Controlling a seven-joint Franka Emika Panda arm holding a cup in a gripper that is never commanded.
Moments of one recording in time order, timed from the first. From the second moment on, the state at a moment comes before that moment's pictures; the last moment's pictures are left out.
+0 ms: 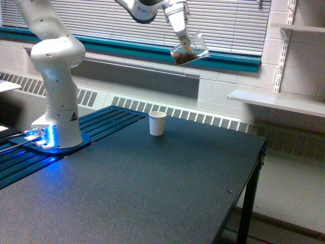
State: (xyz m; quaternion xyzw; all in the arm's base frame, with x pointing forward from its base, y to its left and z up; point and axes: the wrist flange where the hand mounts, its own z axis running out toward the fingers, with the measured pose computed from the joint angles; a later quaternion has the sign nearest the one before) arm 0.351 0.219 0.473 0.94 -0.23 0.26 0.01
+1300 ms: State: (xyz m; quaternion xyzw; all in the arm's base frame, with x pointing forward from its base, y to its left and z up) arm 0.232 0.258 0.373 0.95 -0.24 0.18 0.03
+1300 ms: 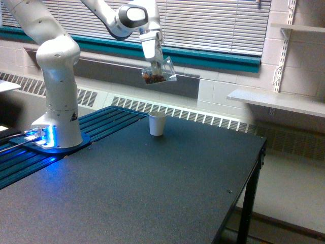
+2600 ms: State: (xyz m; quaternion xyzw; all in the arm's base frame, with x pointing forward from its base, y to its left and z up) arm 0.192 0.305 0.301 0.97 -0.22 0.10 0.04
